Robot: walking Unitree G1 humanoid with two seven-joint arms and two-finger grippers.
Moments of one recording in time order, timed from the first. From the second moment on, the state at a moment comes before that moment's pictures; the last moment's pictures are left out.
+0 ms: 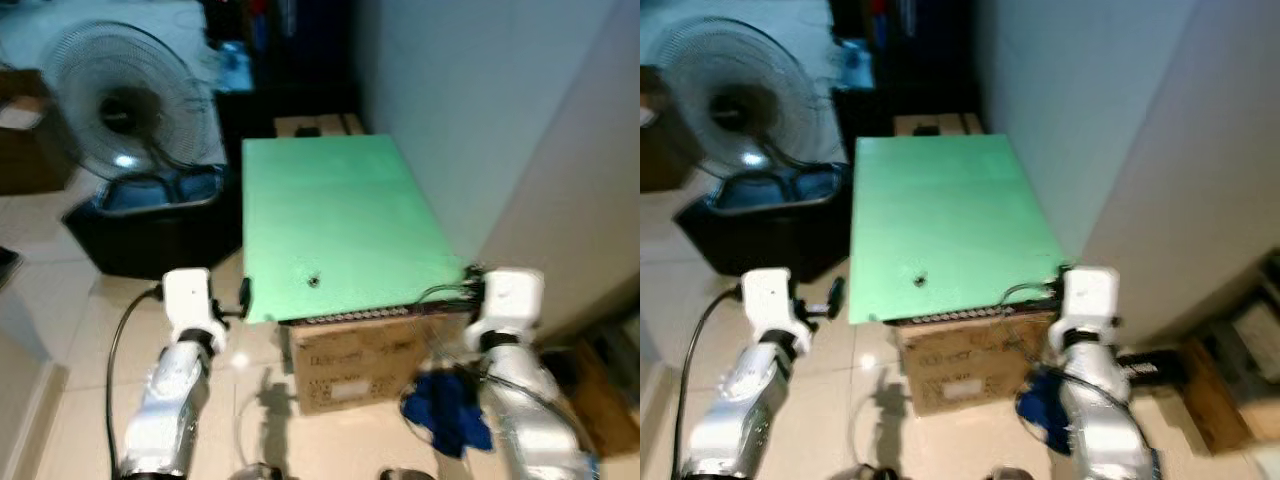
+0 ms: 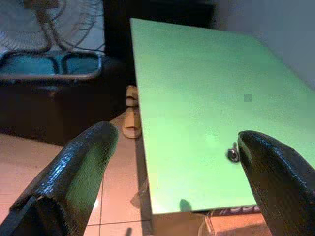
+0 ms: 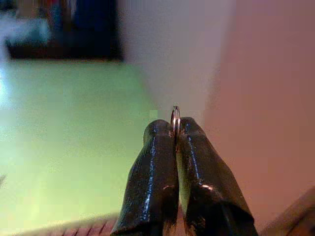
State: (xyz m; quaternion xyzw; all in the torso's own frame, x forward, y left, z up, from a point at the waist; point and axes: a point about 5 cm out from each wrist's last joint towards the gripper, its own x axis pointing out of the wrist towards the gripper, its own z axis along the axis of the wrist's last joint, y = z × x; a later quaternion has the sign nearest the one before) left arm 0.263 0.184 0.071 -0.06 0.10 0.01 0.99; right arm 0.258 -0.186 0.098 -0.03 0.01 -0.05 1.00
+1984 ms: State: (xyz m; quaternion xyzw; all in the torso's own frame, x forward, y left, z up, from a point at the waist) left arm 0.314 0.121 0.130 0.08 0.01 -0.15 0.99; right arm 0.288 -0.142 0.111 -0.05 0.00 0.06 1.00
